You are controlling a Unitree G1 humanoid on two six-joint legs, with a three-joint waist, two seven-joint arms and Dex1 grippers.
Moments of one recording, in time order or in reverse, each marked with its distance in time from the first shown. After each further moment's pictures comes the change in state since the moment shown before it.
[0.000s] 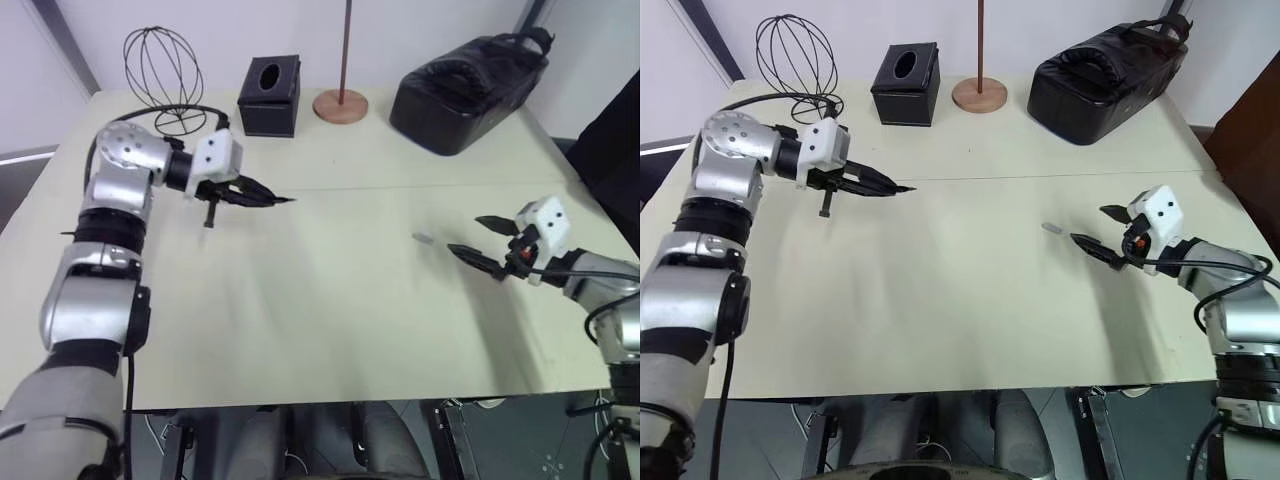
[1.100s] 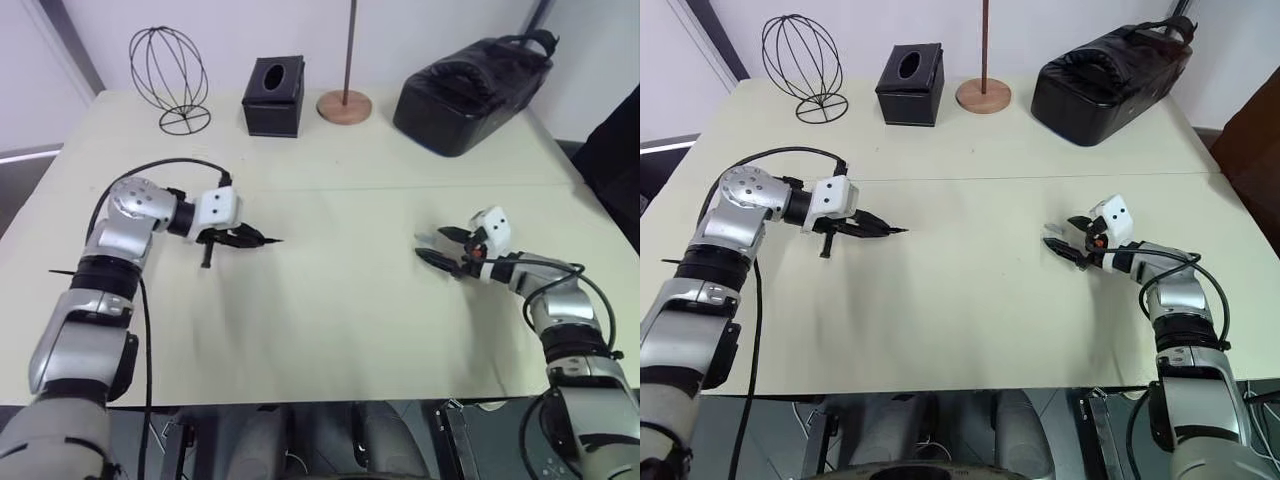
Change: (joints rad) left arm 0.174 0.067 -0.081 -0.044 0.059 0.029 0.152; right arm -0.256 0.166 0.079 0.519 -0.125 -0.195 0.072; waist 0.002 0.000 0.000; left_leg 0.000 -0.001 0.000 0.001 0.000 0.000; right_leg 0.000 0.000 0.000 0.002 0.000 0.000
